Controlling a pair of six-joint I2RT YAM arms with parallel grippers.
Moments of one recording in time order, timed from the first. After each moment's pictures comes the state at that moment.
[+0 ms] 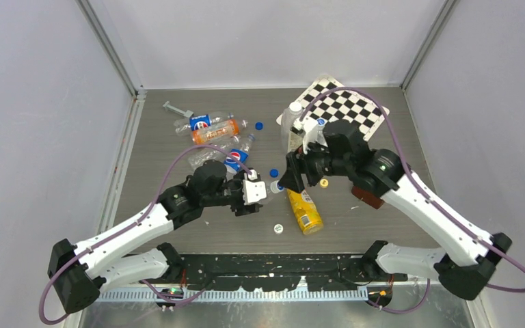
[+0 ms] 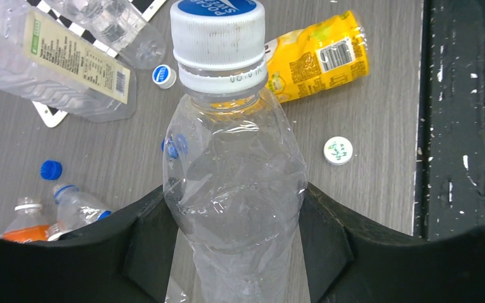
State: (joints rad) left arm -0.86 0.97 0.75 -0.26 0.35 0.55; right arm 0.77 1.18 1.29 -0.75 -0.29 0.31
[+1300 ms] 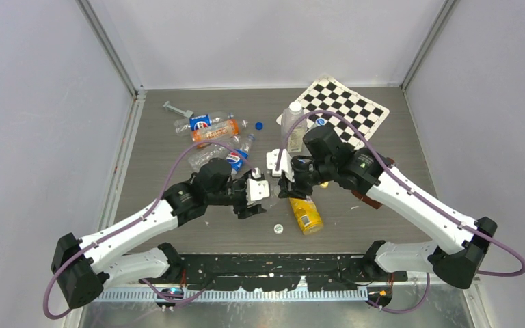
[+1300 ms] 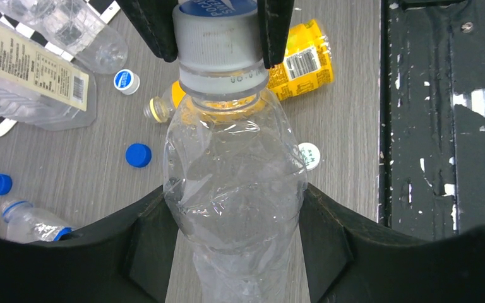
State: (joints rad) left arm -0.86 1.03 0.78 -0.28 0.45 0.49; right arm 0.83 1.21 1.27 -0.81 -0.52 -0.67
